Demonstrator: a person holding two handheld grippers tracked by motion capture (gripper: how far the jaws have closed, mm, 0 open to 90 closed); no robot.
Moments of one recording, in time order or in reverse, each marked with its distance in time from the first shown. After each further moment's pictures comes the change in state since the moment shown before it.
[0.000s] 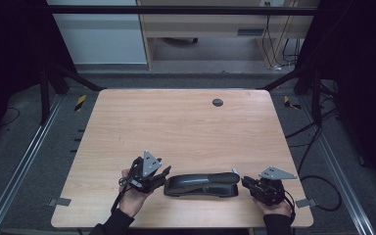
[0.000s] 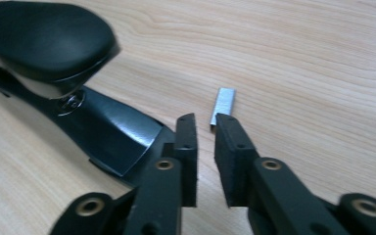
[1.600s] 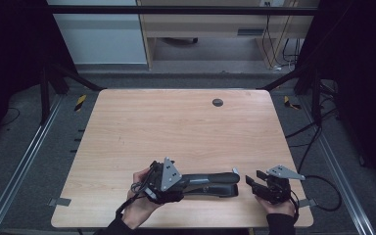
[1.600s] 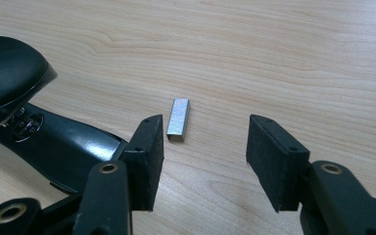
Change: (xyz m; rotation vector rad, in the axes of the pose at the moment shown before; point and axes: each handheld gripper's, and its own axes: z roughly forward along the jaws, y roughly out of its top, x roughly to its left) left arm -0.052 0.040 -0.029 0.010 -0.087 0.215; right arm -0.011 0.000 -0.007 -0.052 -0.112 0.062
